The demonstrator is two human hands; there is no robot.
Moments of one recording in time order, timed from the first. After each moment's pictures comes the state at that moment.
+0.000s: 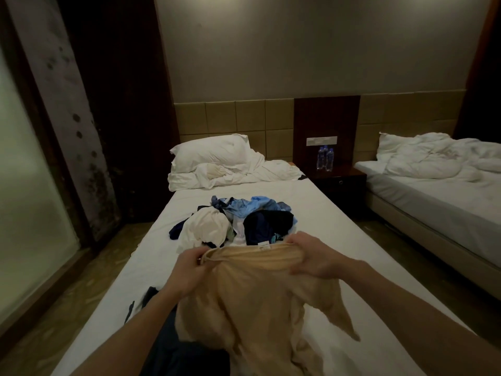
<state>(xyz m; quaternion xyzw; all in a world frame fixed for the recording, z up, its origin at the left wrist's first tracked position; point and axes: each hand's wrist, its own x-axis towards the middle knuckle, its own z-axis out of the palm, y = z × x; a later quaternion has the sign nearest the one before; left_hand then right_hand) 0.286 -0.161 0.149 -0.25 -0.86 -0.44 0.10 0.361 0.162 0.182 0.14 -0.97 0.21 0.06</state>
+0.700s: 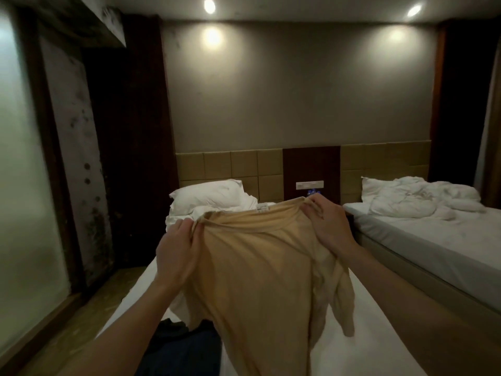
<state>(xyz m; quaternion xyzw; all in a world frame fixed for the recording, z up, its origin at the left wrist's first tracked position) 0.380 -0.142 0.274 -0.18 -0.82 -0.30 0.45 0.467 0.173 0.313 0.04 -0.82 0.35 0.45</state>
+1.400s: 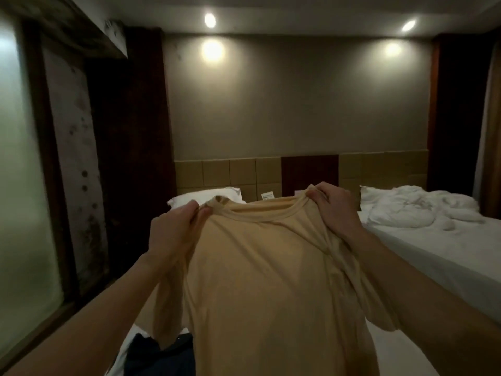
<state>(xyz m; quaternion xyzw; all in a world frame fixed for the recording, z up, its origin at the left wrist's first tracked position) 0.372 -0.129 0.339 -0.22 -0.83 -0.17 0.49 0.457 0.208 0.363 0.02 -0.83 0.30 0.46</state>
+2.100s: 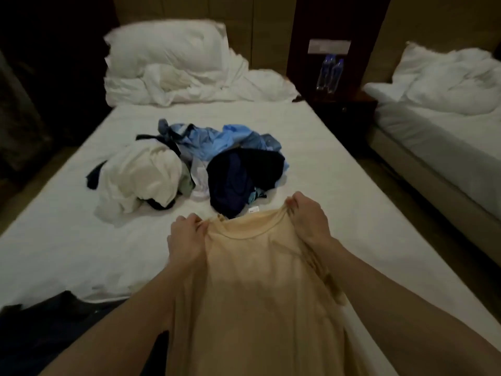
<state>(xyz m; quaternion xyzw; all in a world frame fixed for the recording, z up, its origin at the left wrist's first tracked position) 0.029 0.005 -0.059 -0.01 -0.95 -0.31 0.07 0.086 0.273 -0.012 -0.17 -0.94 0.27 0.14</state>
